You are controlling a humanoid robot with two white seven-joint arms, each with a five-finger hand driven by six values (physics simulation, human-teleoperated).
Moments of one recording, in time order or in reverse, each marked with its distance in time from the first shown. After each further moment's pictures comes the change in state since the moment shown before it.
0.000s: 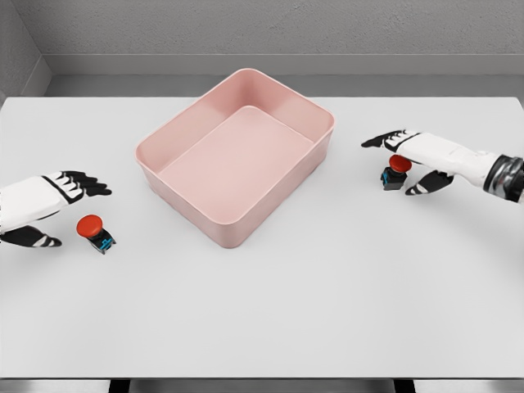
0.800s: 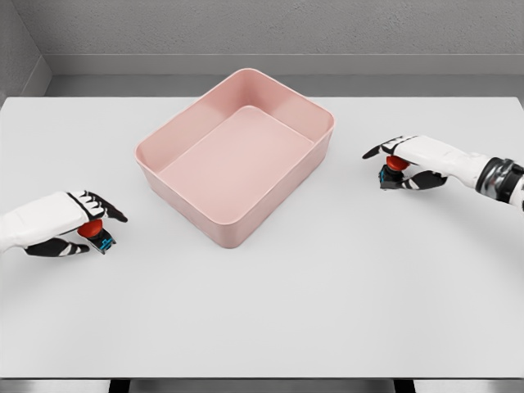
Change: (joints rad) left arm 0.025 -0.055 -0.007 -0.025 -0.006 0.000 -0.037; right arm -0.008 0.050 -0.001 0.077 0.009 -0.001 0.000
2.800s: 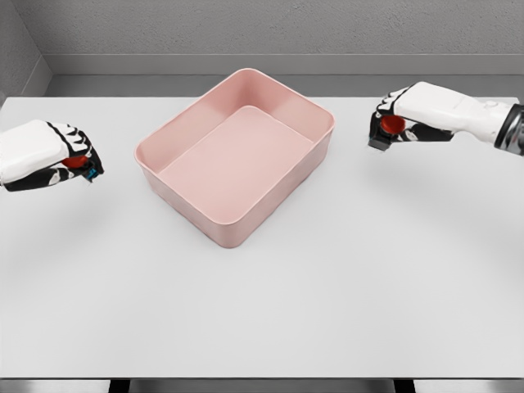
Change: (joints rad) left arm -0.209 0.039 0.013 -0.048 0.077 0.000 -0.004; right arm -0.064 -0.066 -0.162 -0.258 0.018 -0.013 0.161
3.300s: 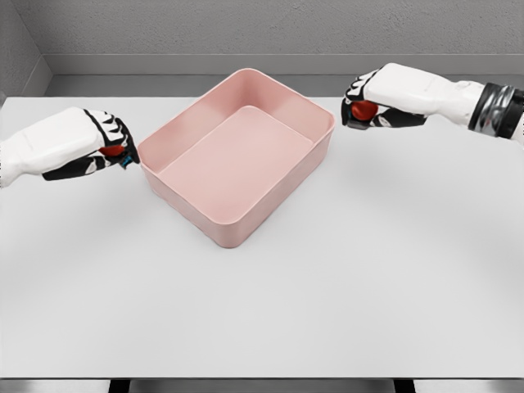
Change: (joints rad) left arm -0.080 -0.129 -0.018 -0.030 -0.013 0.000 -0.038; right arm -0.066 0.067 0.001 -0.078 -0.002 0.060 0.060
